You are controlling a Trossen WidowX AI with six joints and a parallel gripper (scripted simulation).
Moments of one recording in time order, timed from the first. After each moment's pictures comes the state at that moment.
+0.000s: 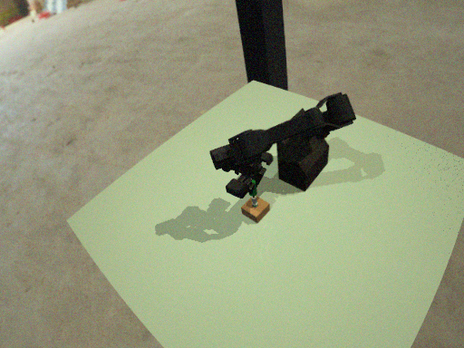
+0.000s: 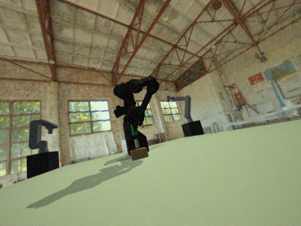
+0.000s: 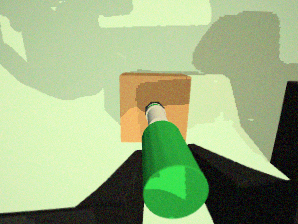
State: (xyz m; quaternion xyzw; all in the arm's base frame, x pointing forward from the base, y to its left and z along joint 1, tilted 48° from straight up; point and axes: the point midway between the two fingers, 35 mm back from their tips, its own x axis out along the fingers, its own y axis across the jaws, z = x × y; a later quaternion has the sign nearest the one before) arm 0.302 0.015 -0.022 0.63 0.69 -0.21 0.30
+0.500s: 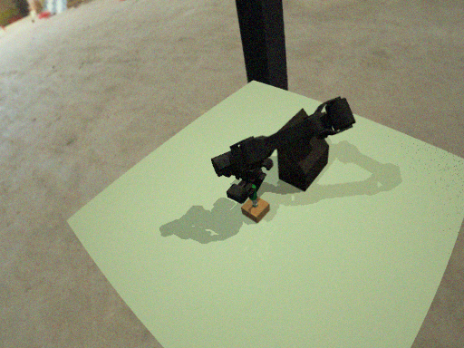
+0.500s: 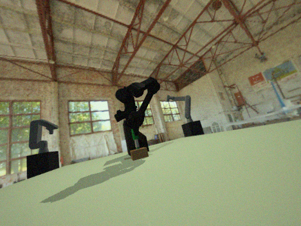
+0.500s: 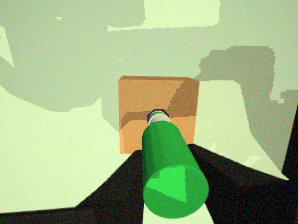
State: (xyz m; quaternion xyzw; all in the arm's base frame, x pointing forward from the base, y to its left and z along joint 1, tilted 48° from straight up) arm 0.303 0.031 -0.038 0.63 0.69 -0.21 0.31
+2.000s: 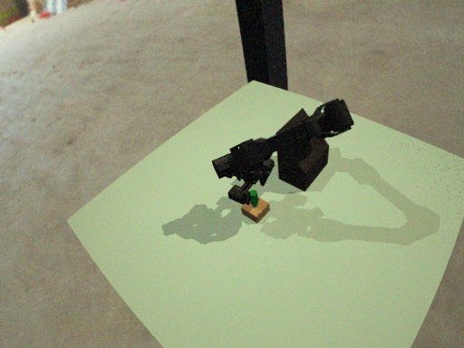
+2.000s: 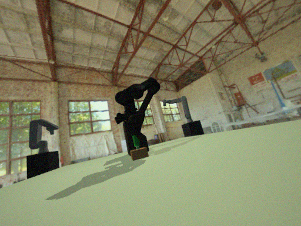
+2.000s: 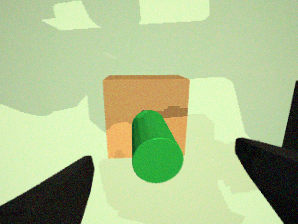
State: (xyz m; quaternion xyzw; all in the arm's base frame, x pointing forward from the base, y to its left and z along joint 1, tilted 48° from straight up) arm 0.296 0.037 -0.043 0.62 0.70 -0.22 0.29
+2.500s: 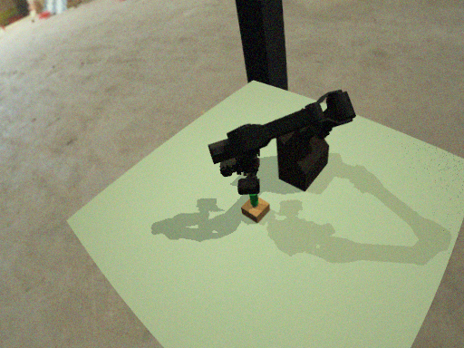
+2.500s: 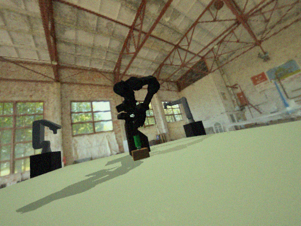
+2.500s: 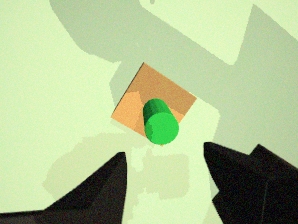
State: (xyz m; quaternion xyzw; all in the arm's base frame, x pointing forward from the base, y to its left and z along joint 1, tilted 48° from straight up) arm 0.302 0.001 -0.011 0.52 0.72 -0.02 0.46
